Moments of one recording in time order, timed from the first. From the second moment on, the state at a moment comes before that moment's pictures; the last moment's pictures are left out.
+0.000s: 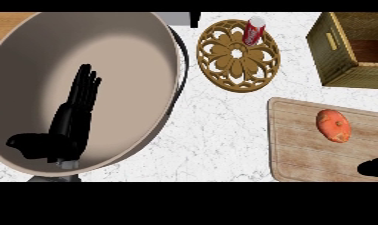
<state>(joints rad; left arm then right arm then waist) -0.02 0.23 -0.18 -1.68 0.18 0.30 -0.01 0.05 -0.79 -0.01 -2.01 0.26 0.24 0.95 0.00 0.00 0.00</state>
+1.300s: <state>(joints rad) 0.03 0.14 -0.09 -1.70 0.10 0.19 0.00 0.00 -0.45 -0.06 -1.74 0.66 0.25 0.68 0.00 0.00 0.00</state>
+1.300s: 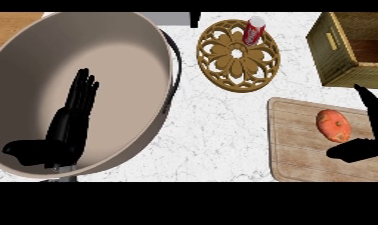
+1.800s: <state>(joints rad) -0.02 0.11 -0.05 -1.65 0.08 0.16 0.00 -0.02 -0.40 -0.09 -1.62 0.71 0.28 0.61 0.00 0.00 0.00</state>
